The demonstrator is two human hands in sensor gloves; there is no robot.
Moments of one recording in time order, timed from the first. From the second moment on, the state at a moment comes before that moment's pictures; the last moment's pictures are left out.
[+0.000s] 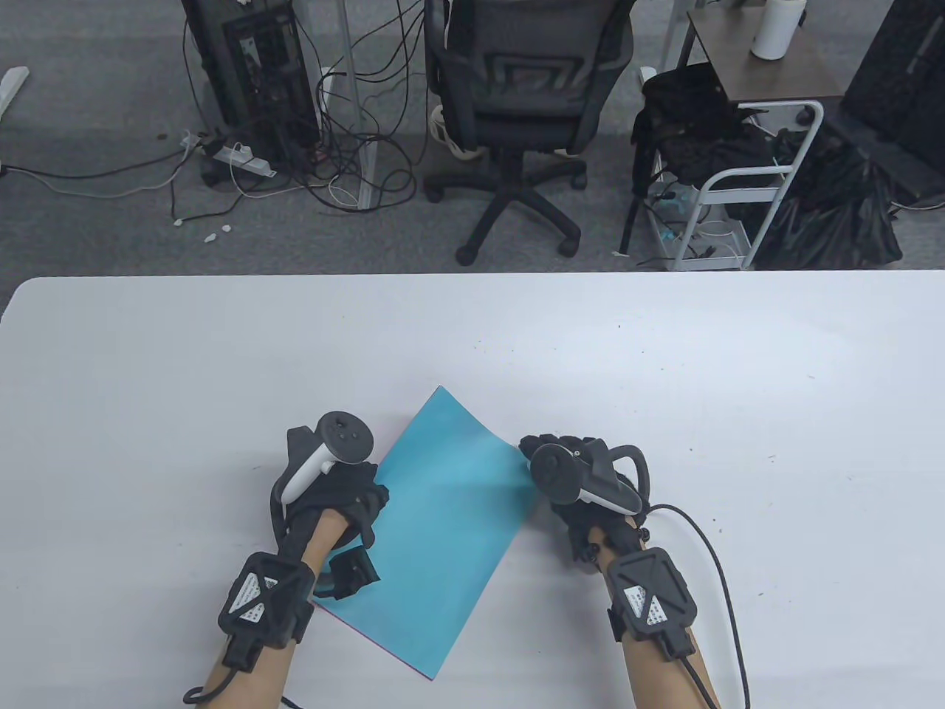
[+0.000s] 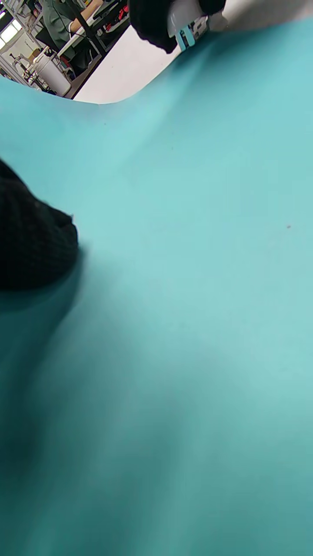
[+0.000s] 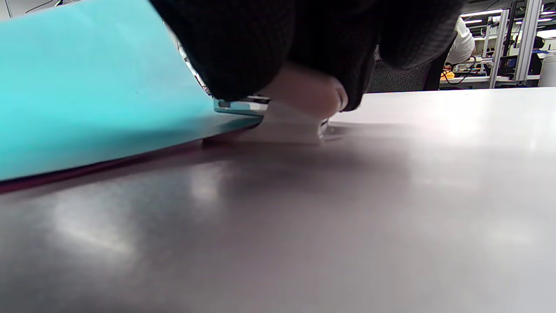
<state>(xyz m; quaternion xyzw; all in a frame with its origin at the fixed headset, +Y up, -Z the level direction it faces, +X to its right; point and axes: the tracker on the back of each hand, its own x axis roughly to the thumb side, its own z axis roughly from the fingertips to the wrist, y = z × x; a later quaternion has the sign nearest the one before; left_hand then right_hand) -0.203 -0.749 -0.353 -0.31 0.02 0.23 0.92 0.102 -0.748 -0.354 0.19 -0.01 0.98 0.06</state>
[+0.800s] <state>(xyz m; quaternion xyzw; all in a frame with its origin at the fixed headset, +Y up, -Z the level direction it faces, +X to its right) -0.208 -0.750 -0.354 -0.31 0.01 0.25 0.92 0.114 -0.730 -0.353 0.16 -0.02 0.97 0.17</state>
